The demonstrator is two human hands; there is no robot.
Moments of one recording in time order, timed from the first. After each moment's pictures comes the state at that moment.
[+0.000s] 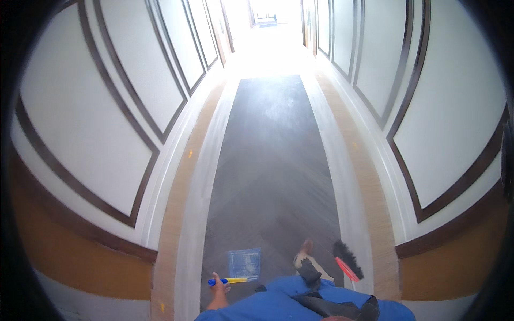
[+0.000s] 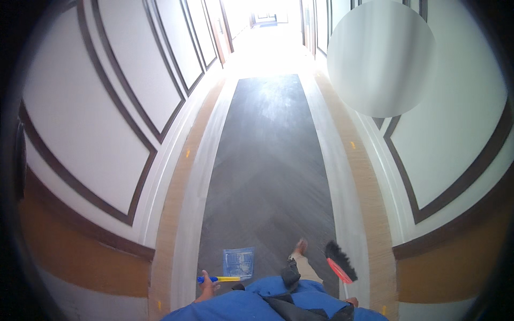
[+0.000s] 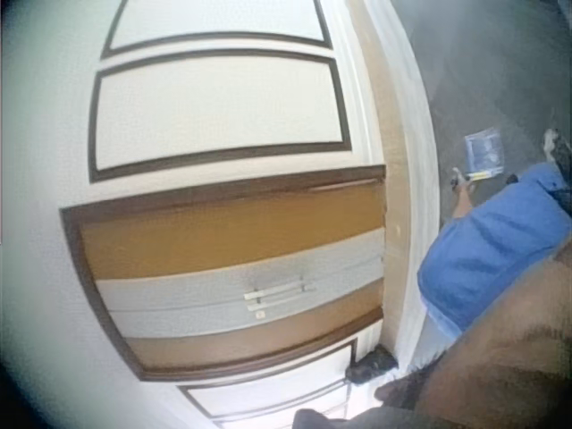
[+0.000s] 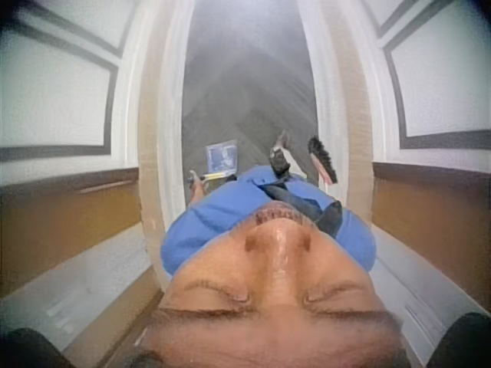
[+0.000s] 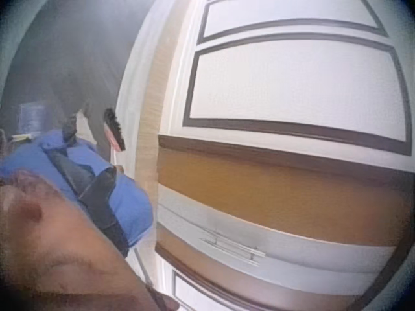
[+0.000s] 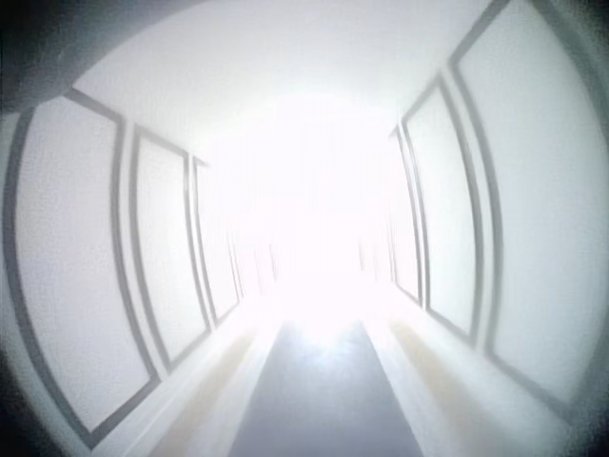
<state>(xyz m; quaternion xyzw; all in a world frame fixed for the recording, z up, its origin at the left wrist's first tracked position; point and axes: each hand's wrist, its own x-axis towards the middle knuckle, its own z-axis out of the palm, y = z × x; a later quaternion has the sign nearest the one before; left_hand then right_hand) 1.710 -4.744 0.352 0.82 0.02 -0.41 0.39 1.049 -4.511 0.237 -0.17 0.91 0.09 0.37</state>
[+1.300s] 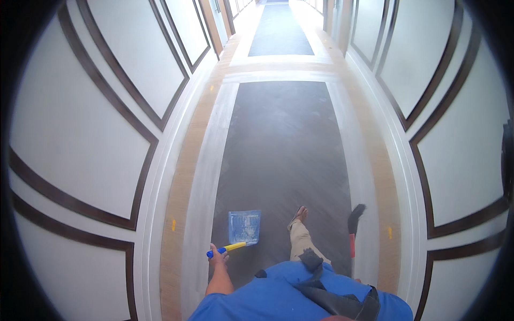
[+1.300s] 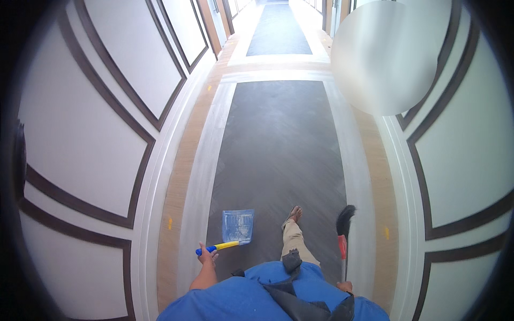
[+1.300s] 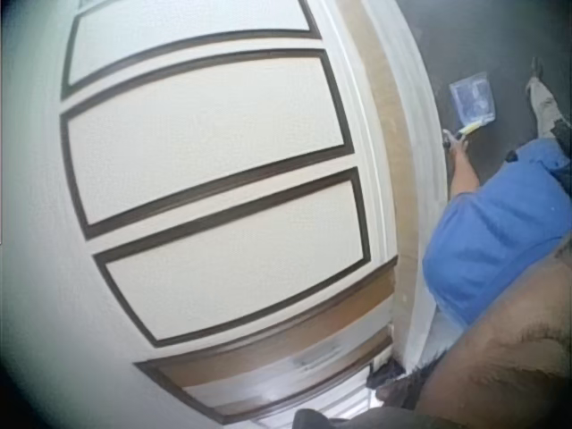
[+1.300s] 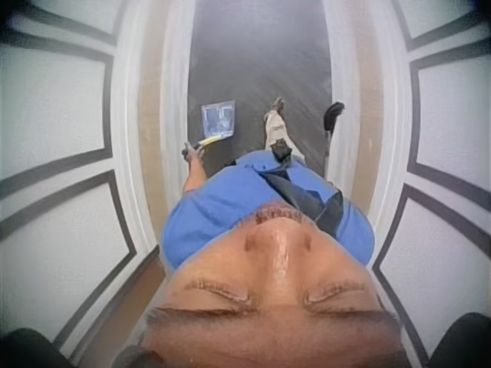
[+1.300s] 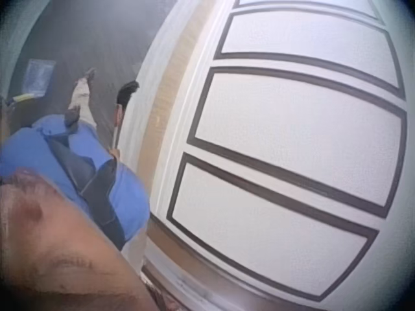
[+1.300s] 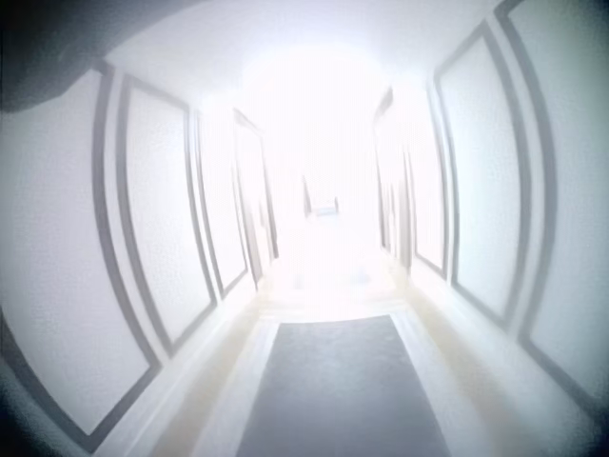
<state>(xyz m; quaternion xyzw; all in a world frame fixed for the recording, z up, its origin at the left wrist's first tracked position) 1.505 -5.981 0.375 0.78 0.04 -0.39 0.48 0.937 -5.746 0.381 -0.13 0.92 0.02 0.37</state>
